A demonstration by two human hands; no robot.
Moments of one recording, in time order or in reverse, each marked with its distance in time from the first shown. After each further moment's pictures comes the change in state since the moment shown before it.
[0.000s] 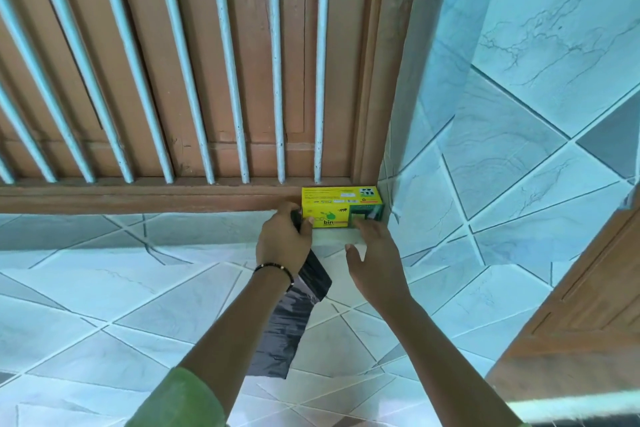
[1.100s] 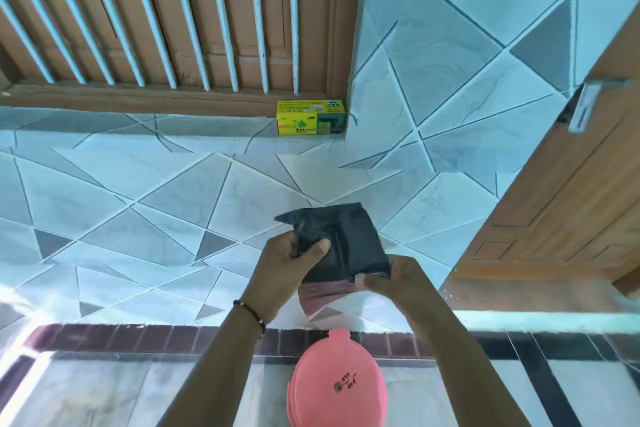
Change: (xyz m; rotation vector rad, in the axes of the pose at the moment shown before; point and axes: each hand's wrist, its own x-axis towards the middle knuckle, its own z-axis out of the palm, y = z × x) left_hand -0.252 0.051 -0.033 -0.589 -0.380 -0.235; right_hand -0.197 0.056 -0.125 0.648 -0.527 0.409
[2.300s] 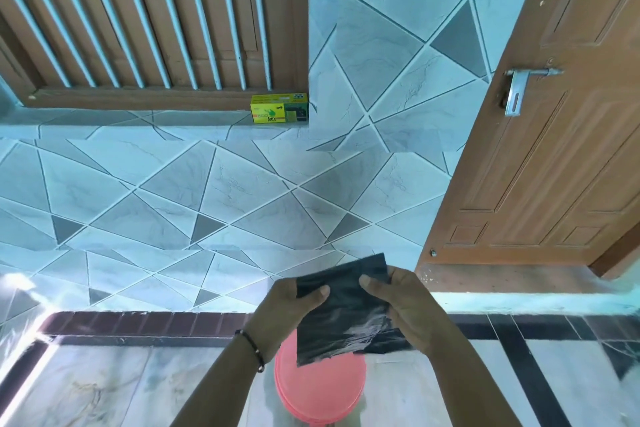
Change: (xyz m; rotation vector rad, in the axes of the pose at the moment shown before) left_hand -0.123 -0.023 0.085 -0.078 -0.154 -0.240; right_hand -0.126 0.031 -0.053 0.400 -0.073 0.093
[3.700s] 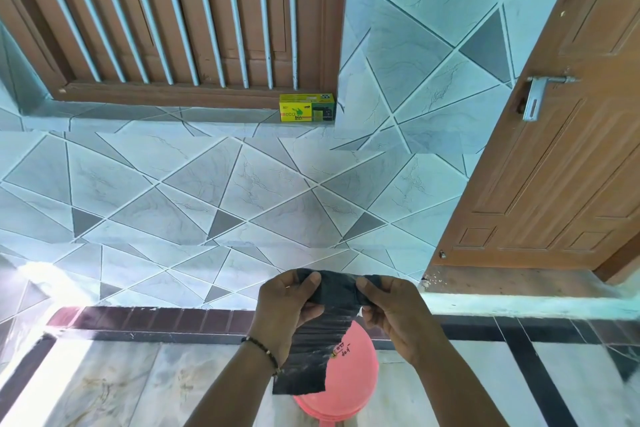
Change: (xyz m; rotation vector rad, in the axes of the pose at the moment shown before) left_hand -0.031 -0.003 -0.037 -0.371 0.303 -0.054; right_hand -0.005 0.025 0.070 -0.040 0.171 0.038
